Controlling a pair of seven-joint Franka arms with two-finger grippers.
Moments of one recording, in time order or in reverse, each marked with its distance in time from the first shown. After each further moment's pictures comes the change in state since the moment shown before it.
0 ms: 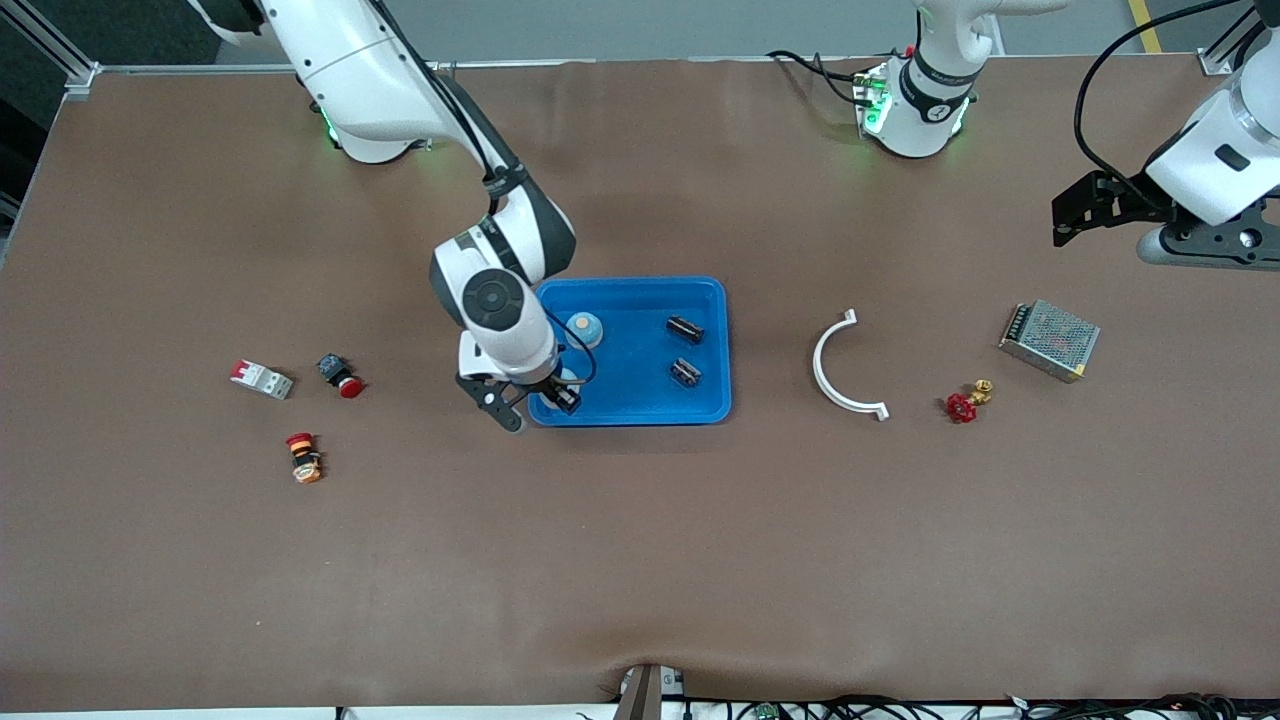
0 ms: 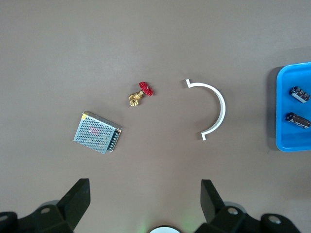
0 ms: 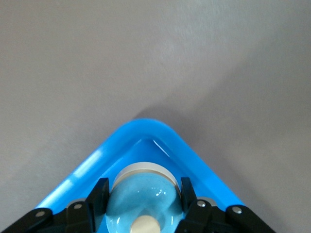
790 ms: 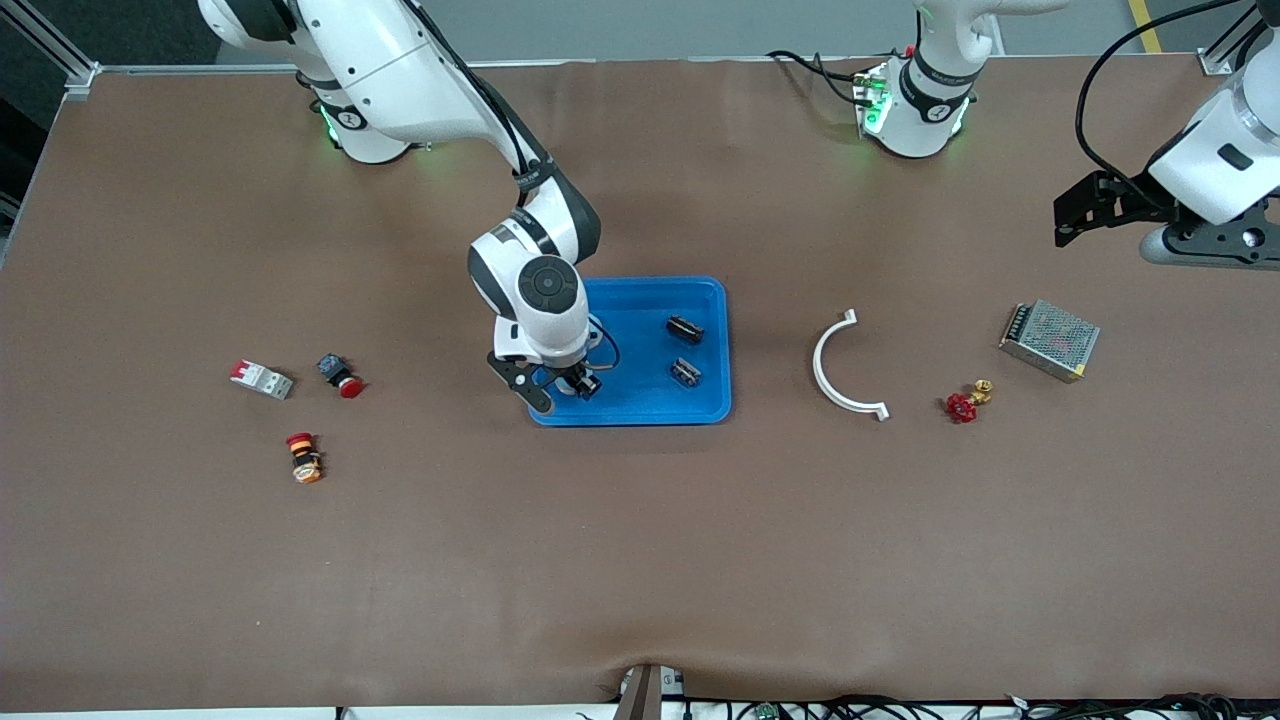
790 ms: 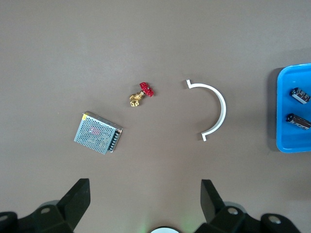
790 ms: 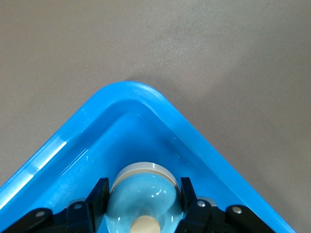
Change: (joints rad) left arm 0.004 -0.003 0.000 -0.003 0.000 0.003 0.000; right arm 0.052 0.041 -0.001 0.004 -0.061 -0.011 0.110
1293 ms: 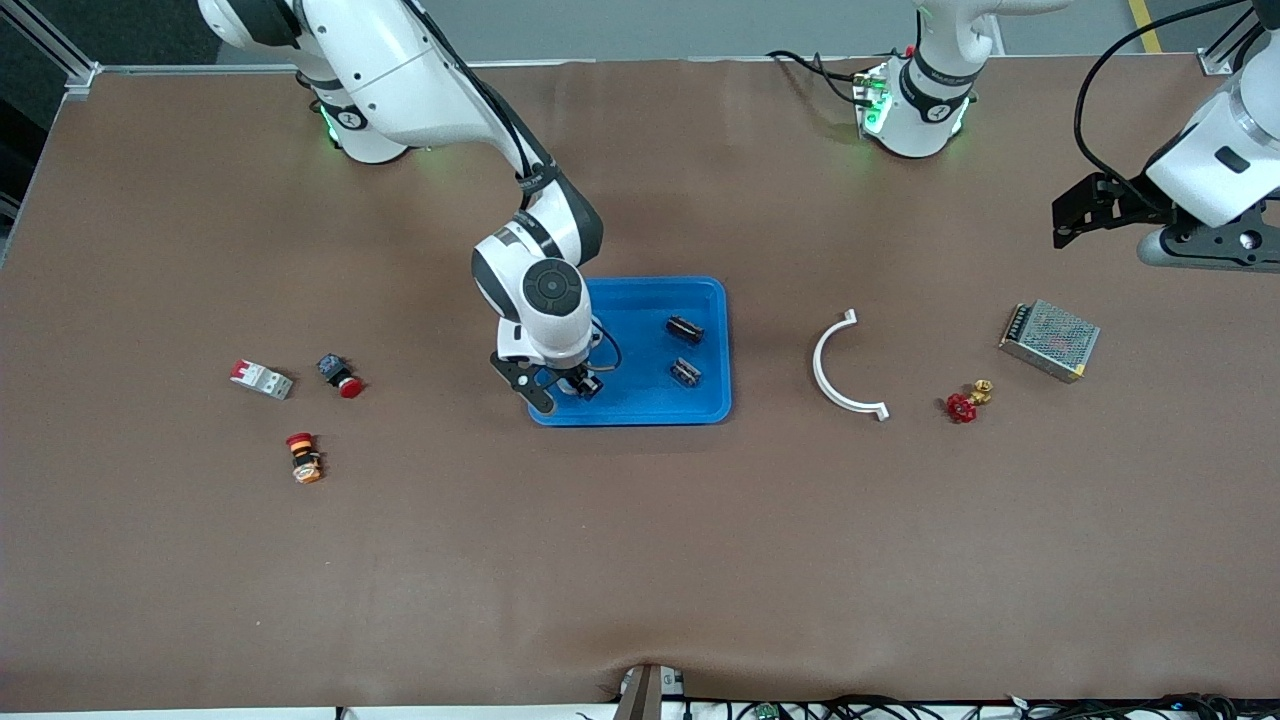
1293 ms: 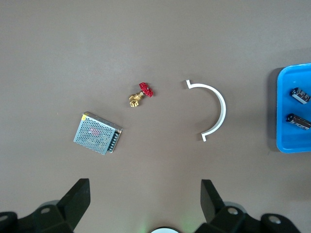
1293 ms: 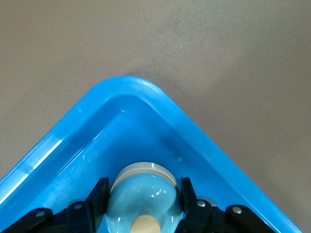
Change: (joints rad) left arm -0.002 0.006 0.000 0.000 0.000 0.003 0.000; right arm 0.004 0.013 0.000 0.010 0.000 0.000 0.017
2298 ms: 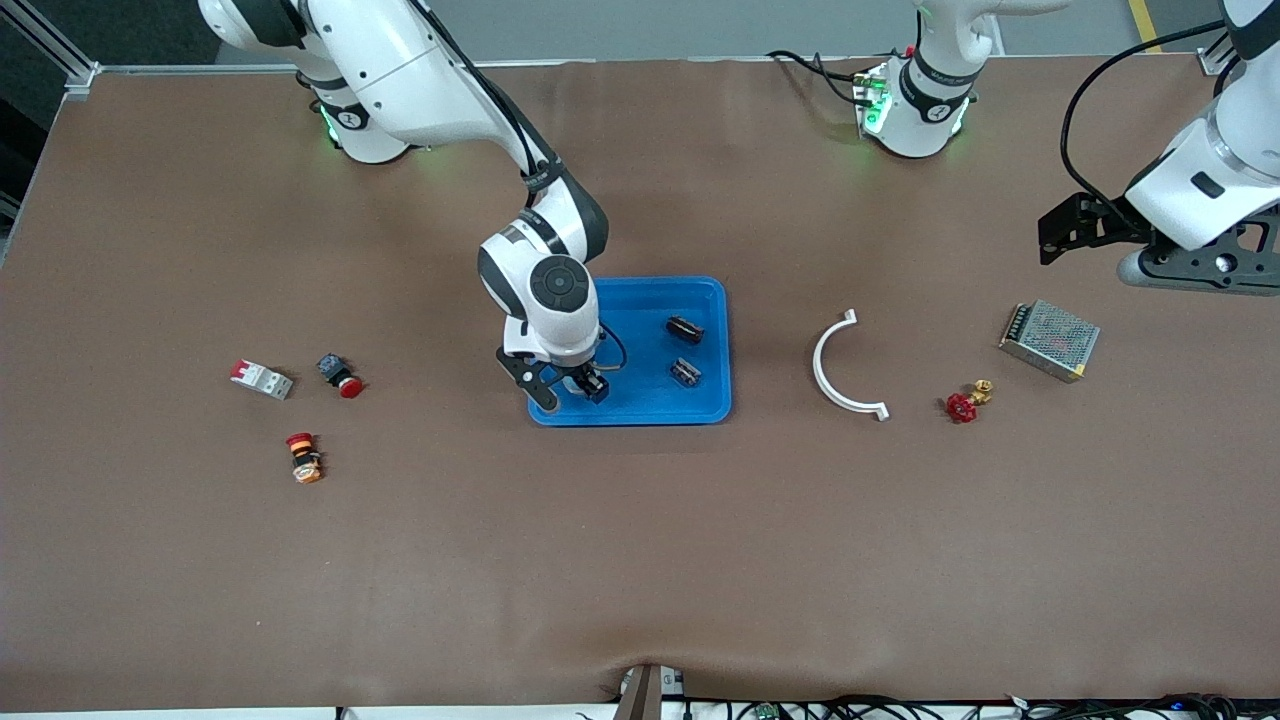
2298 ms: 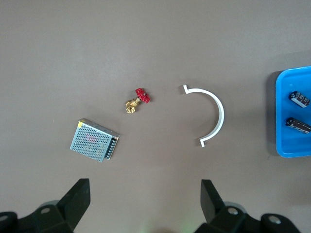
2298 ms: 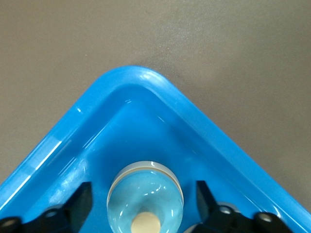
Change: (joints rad) left arm -0.005 0.028 -0.010 0.001 0.000 0.037 0.000; right arm 0.014 0.006 0.000 0.017 -0.016 0.000 0.057
